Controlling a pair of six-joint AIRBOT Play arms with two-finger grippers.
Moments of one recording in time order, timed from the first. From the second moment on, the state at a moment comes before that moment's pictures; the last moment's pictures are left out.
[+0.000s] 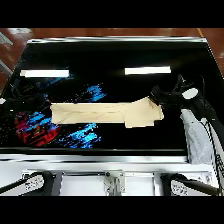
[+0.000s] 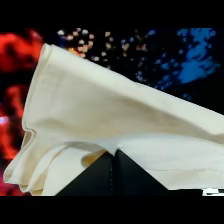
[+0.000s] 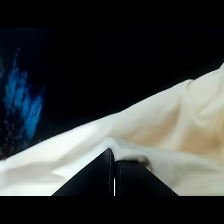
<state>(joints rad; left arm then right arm) 0.33 -1.27 0.92 0.84 -0.95 -1.27 -0.03 -1.39 1.00 -0.81 0.74 1.61</state>
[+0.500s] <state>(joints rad) 0.33 -1.33 0.94 0.94 -1.04 -1.30 -0.04 -1.45 1.01 -0.81 0.66 1.62</state>
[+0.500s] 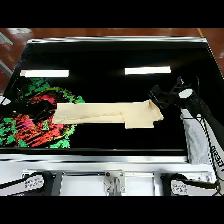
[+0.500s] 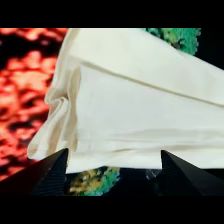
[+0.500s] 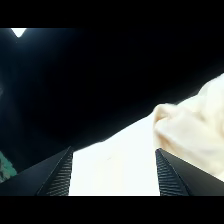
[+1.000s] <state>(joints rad) 0.41 -1.25 1.09 1.01 -1.28 -1.35 -0.25 -1.40 1.01 -1.12 1.01 1.52</state>
